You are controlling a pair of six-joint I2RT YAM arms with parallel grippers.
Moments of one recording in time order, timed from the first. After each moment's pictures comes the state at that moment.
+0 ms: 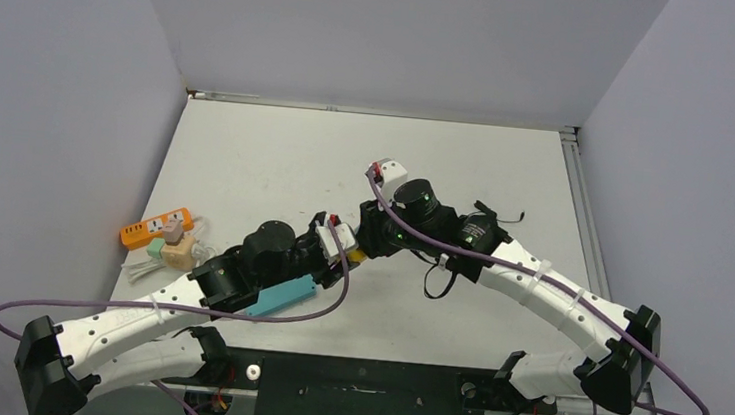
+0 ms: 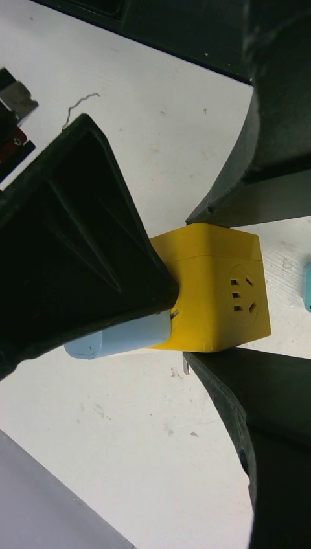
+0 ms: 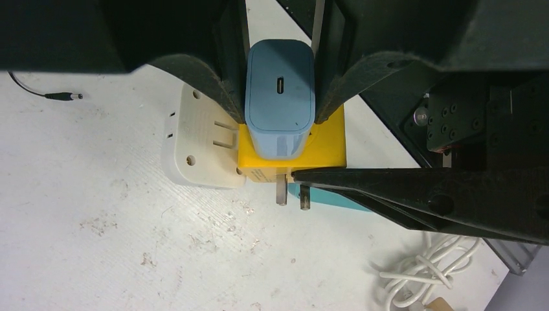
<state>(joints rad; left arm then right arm) -0.93 0.89 0.66 -0.06 0.03 0.19 0.93 1.32 1.22 -0.52 -0.06 0.34</state>
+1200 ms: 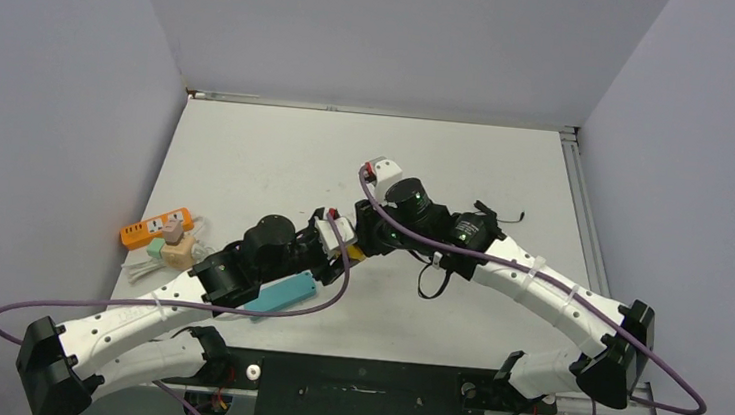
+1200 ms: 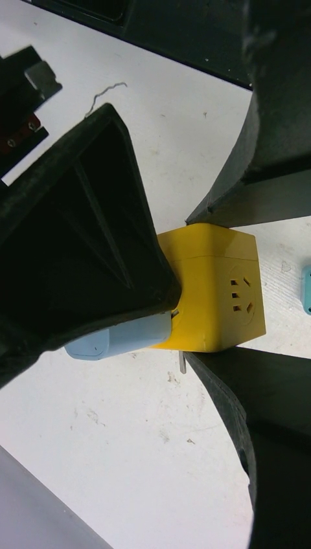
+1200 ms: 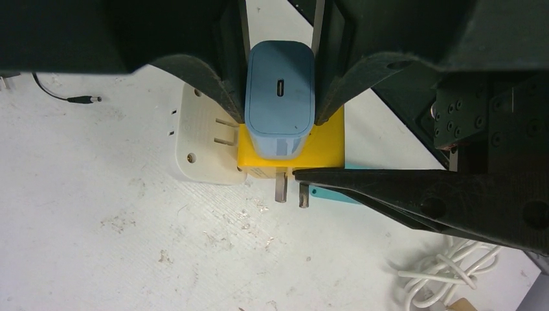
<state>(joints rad) -0.89 0.91 0.68 -0.08 0.08 0.16 0.97 1.36 1.27 -0.56 0.03 0.32</state>
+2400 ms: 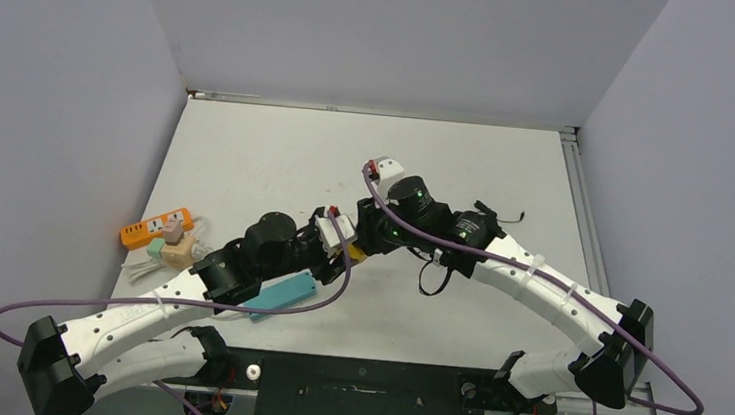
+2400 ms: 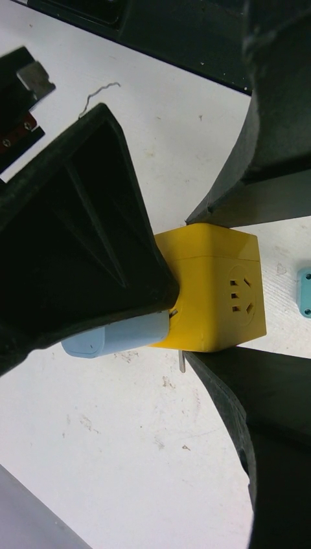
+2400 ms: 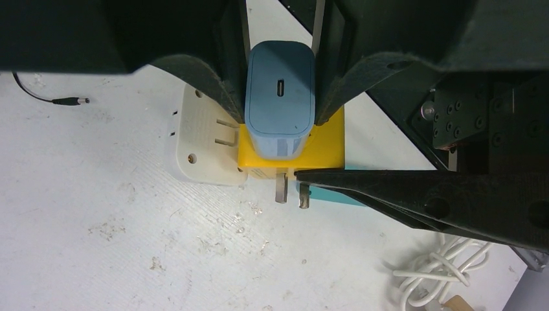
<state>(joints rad) -0.87 0.92 0.69 -0.10 0.10 0.16 0.94 1.36 1.26 -0.55 -0.01 0.35</state>
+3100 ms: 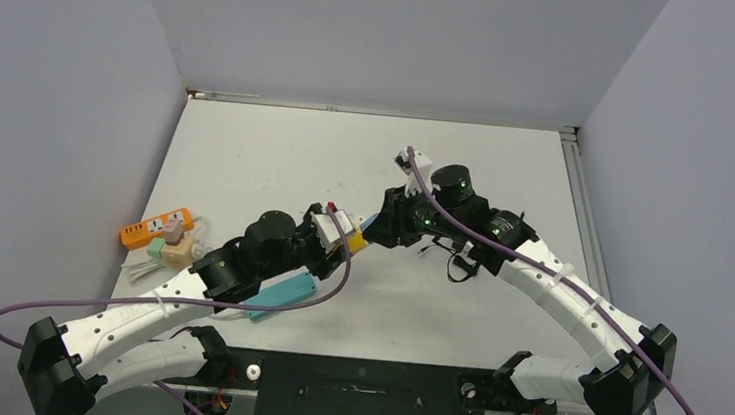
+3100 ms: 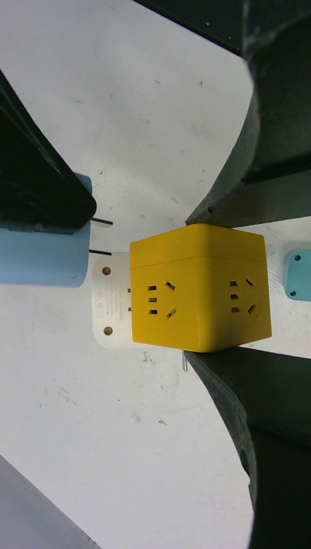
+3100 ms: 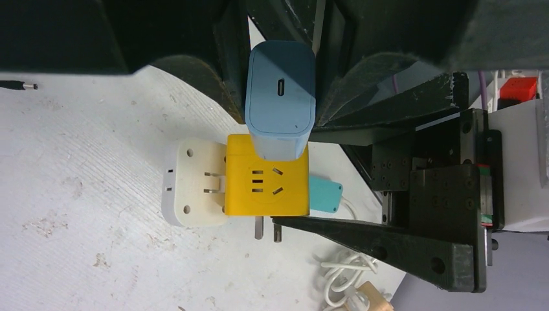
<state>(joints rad) -0.85 0.92 0.69 -0.12 0.04 0.17 0.74 1.25 1.17 -0.45 -0.40 0.41</state>
